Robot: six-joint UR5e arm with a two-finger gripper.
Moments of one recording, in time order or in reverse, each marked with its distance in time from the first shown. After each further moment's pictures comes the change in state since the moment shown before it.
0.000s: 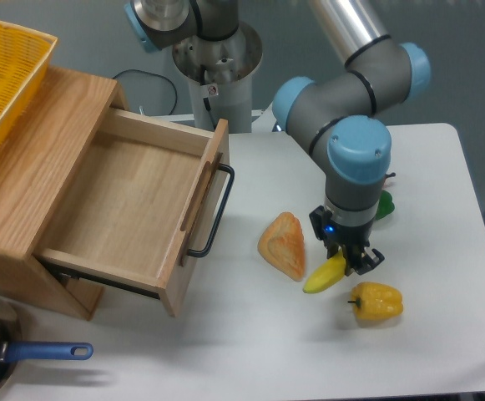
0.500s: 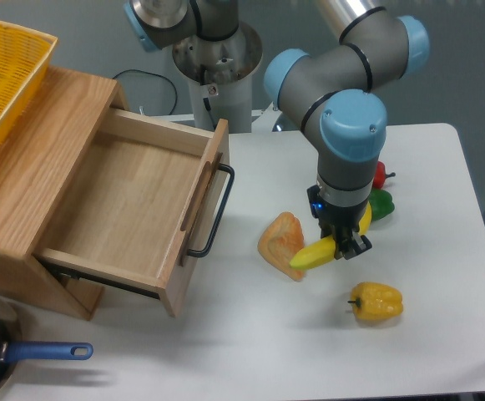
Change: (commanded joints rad) arm 0.005 0.032 0.018 -0.109 0.005 0.088
